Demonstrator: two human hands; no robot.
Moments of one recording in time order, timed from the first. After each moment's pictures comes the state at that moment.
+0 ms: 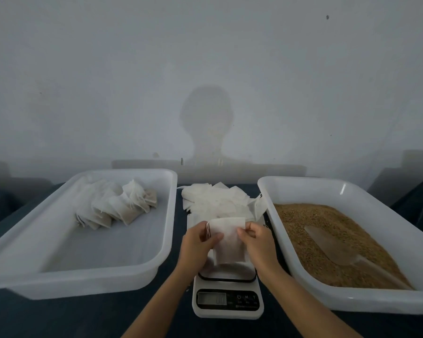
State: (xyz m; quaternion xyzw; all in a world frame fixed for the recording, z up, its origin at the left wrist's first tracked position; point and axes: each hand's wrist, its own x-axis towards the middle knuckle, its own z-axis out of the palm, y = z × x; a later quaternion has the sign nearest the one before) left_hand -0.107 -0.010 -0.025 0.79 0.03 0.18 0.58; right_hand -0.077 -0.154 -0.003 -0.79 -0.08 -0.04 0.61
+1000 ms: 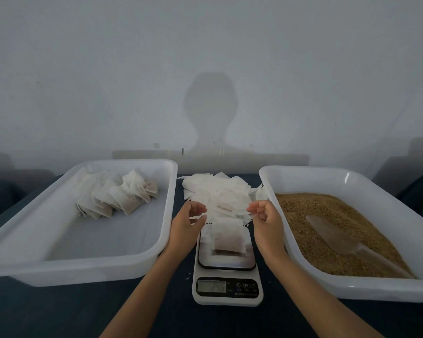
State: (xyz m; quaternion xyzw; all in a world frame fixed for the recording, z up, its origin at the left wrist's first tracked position) left_hand -0.103 0.011 -0.020 0.80 0.05 0.23 0.55; right_hand -0.064 -0.165 -0.005 -0.76 -0.09 -0.14 0.63
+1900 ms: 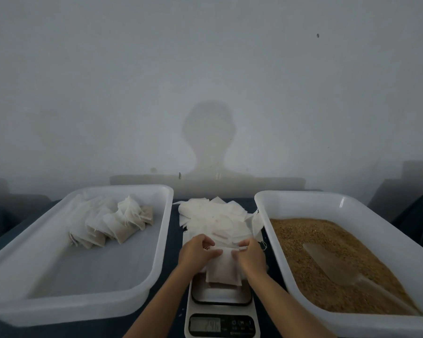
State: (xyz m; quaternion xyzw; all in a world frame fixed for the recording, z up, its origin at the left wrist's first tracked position) left_hand -0.056 -0.003 -0.027 0.90 0.14 0.07 0.41; right_hand -0.035 -0.144 -0.022 -0.88 0.05 0.03 0.48
